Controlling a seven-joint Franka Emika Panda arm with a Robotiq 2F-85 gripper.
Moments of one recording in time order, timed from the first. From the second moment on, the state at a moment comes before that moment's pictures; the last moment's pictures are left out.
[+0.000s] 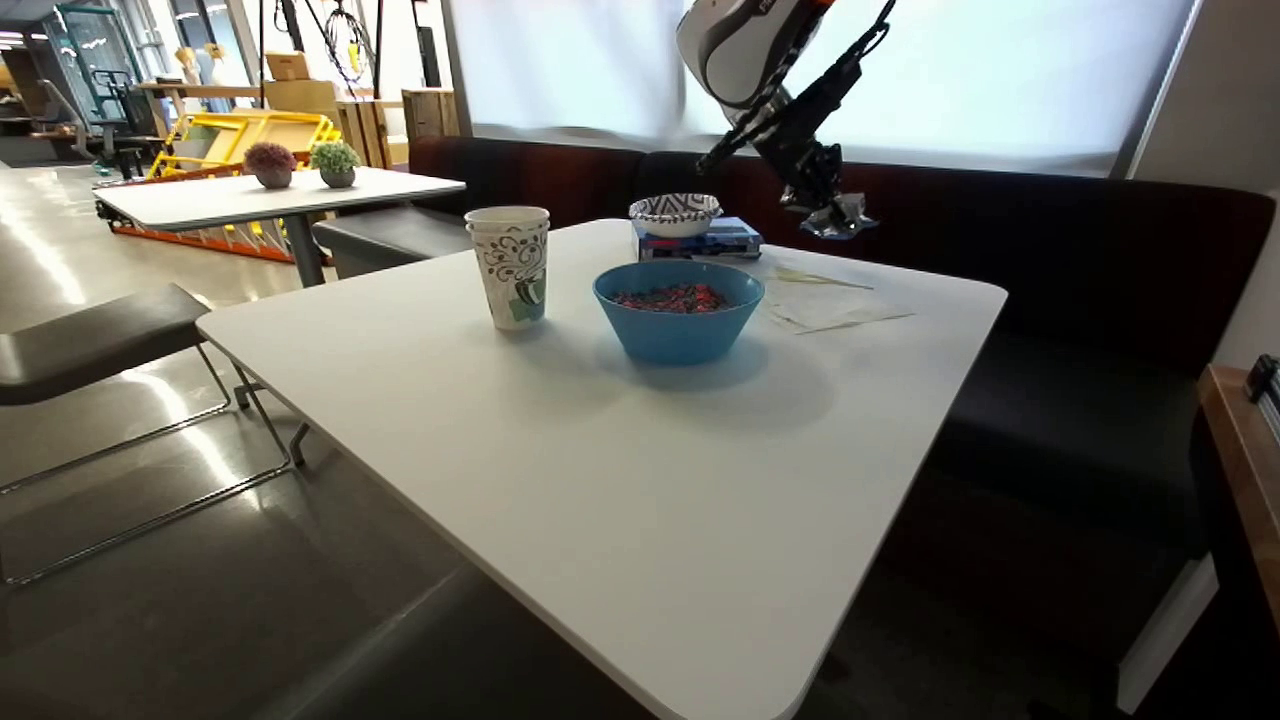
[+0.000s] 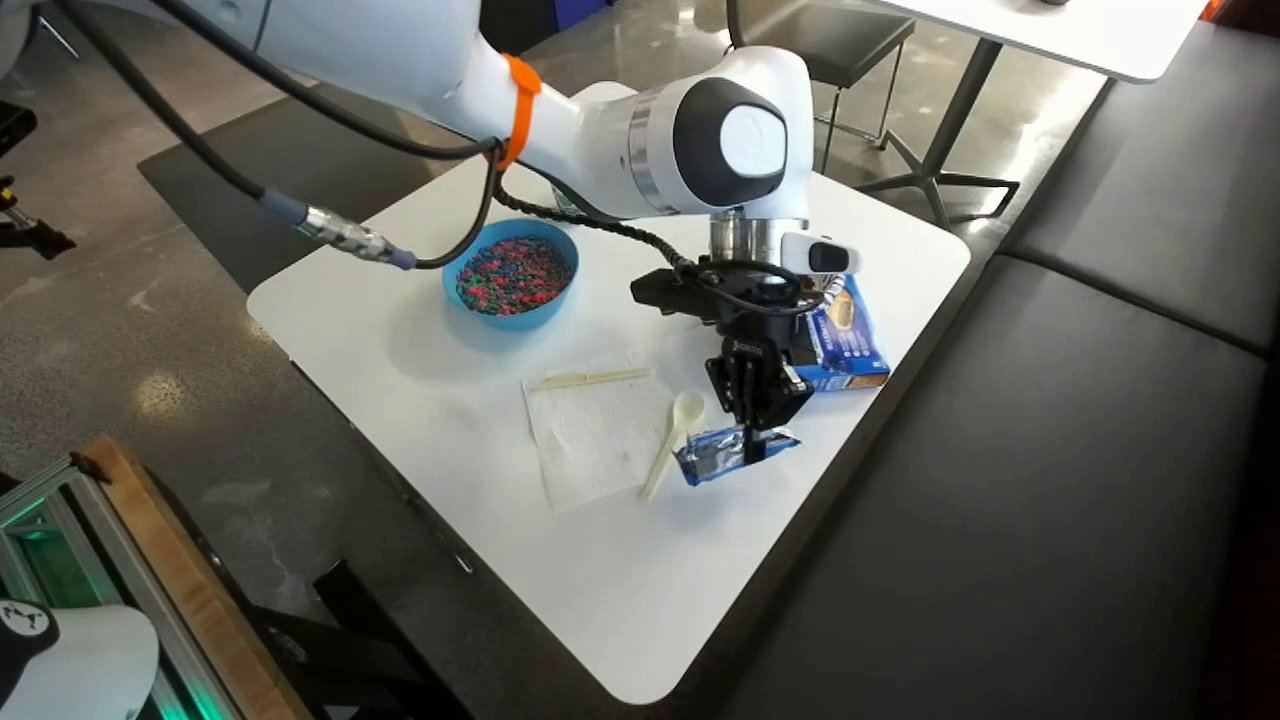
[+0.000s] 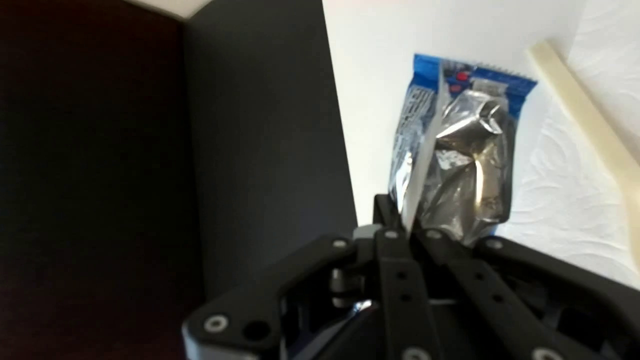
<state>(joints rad) -0.12 0.83 -0.27 -1.44 -0.47 1.85 0.20</state>
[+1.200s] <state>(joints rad) -0.16 0.68 -0.14 -1.58 -0.42 1.88 -0.24</state>
